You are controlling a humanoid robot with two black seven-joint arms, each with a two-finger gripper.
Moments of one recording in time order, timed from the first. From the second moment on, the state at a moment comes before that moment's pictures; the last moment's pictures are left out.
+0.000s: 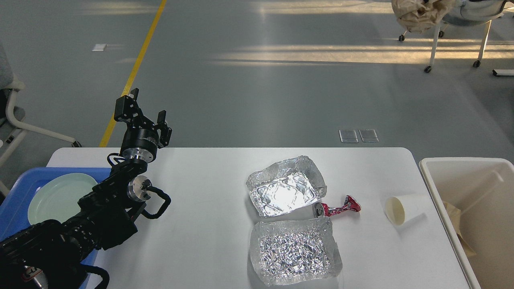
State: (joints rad) left arm -0.83 0.04 -0.58 -0.26 -0.10 -0.22 -0.66; right arm 2.49 -0.83 -0.81 1.17 -0.33 0.96 -0.05
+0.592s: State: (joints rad) left arm -0.83 0.04 -0.58 -0.26 -0.10 -0.22 -0.66; right arm 2.08 -0.77 -0.92 1.15 -0.50 0.95 -0.07
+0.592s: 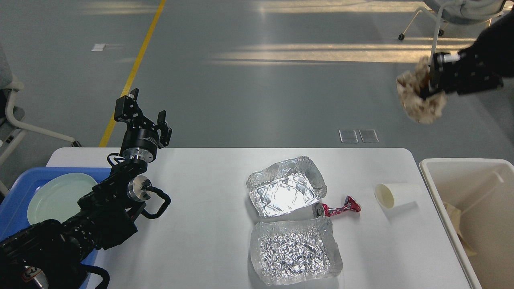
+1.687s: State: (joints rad) left arm -0.83 0.04 -0.58 -0.27 -0.10 -0.22 -0.66; right arm 1.14 -0.67 -0.96 0.49 -0.68 0.27 -0.06
